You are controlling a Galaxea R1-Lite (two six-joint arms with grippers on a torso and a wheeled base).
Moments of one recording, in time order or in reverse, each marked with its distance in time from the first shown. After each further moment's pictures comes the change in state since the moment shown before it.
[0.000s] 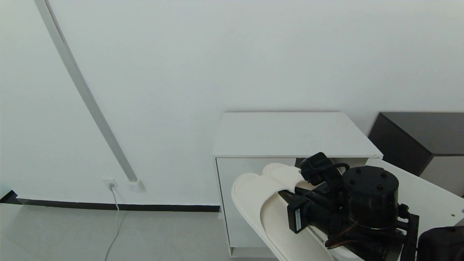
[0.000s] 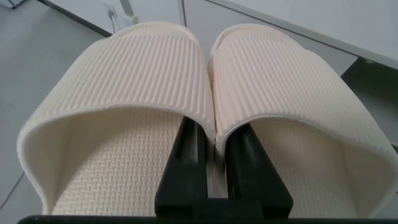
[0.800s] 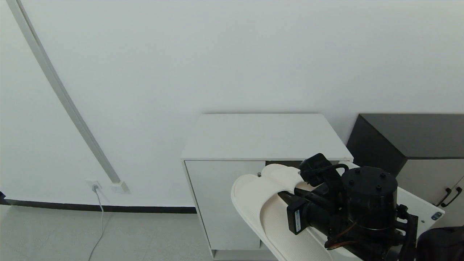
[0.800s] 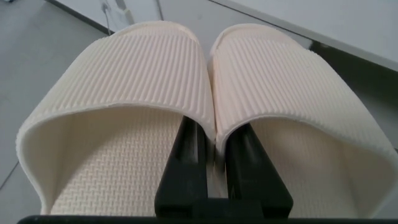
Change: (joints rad) left arm 0.000 0.000 0.000 -0.001 0.000 0.001; right arm -0.002 0.004 0.002 0.000 0.004 0.001
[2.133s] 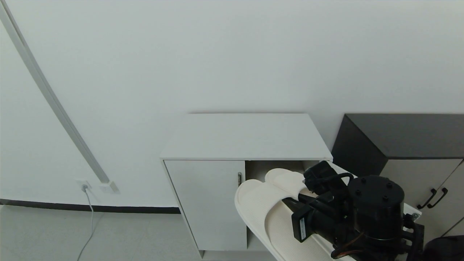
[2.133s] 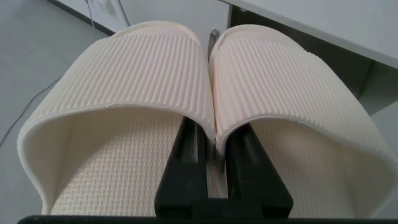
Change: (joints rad) left arm 0.000 0.000 0.000 0.001 -0.001 0.000; right arm -0.001 0.001 0.072 -0.067 -0.001 -0.019
